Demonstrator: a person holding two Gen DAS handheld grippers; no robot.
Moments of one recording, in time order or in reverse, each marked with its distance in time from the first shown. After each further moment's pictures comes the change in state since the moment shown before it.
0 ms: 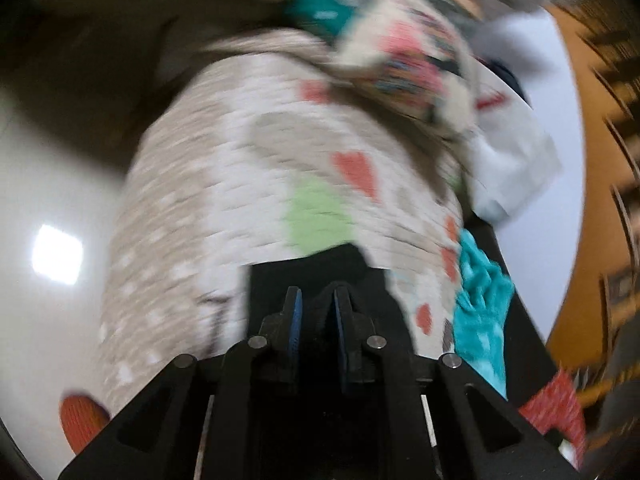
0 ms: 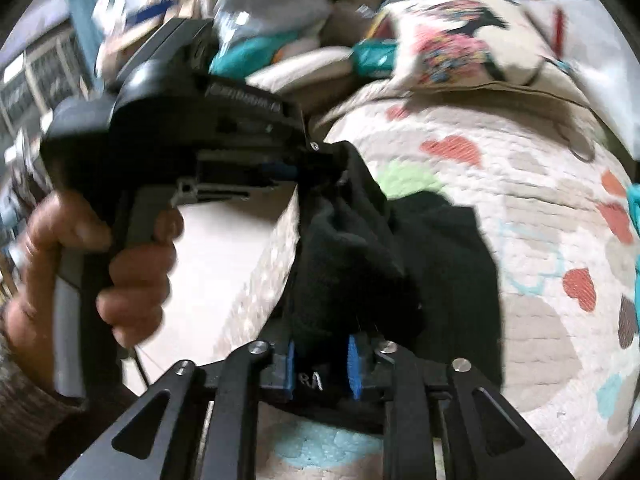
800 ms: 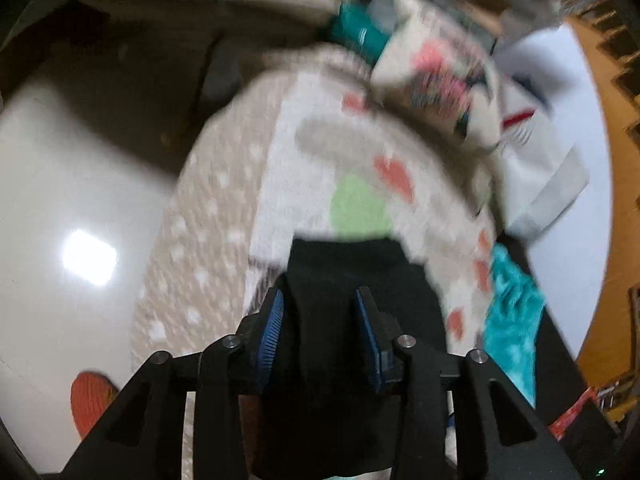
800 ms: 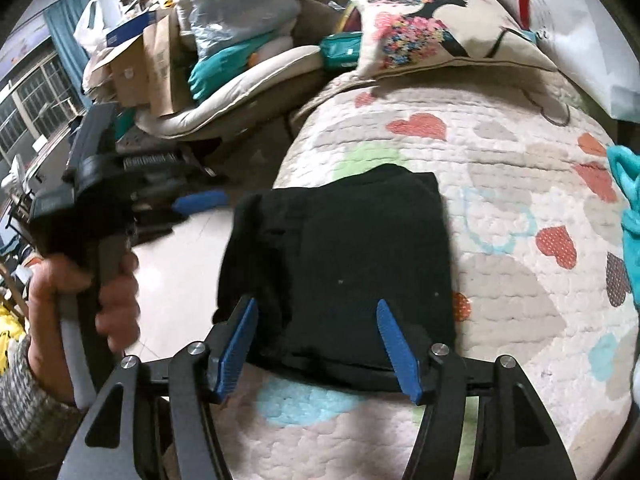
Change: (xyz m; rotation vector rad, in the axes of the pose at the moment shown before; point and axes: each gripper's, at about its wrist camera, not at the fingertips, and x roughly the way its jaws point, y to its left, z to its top) left arm -0.010 0.001 -0.040 -0.010 -0.083 0.174; right arm -0.035 -0.052 -0.016 0.158 -0.015 0.034
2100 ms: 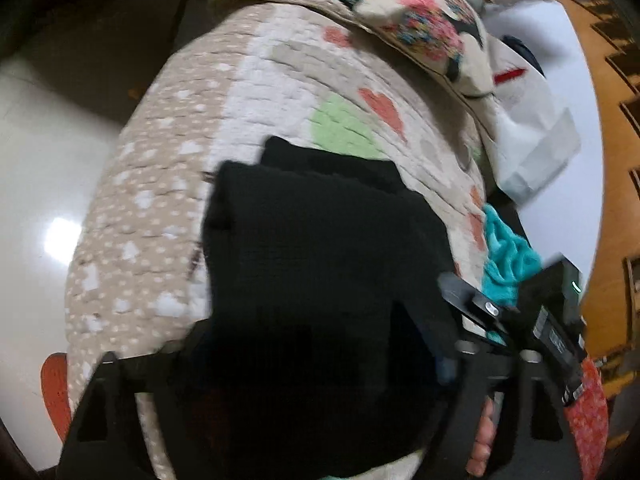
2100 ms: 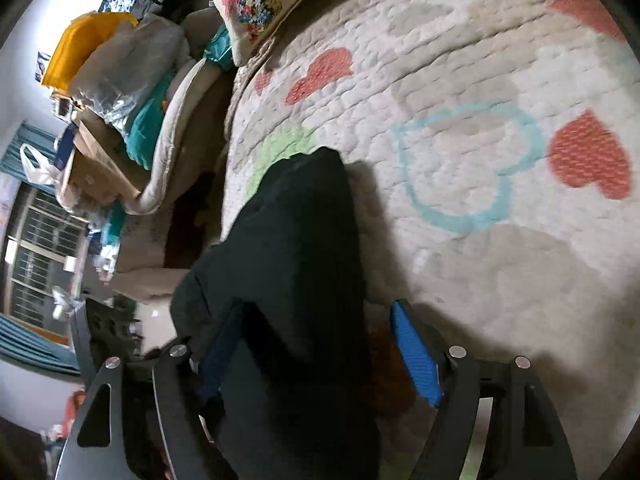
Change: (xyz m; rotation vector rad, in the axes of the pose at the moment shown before) left arm 0.031 -0.008 -0.037 0.053 0.083 -0.105; right arm 0.085 -0.128 0.030 0.482 0.136 0.315
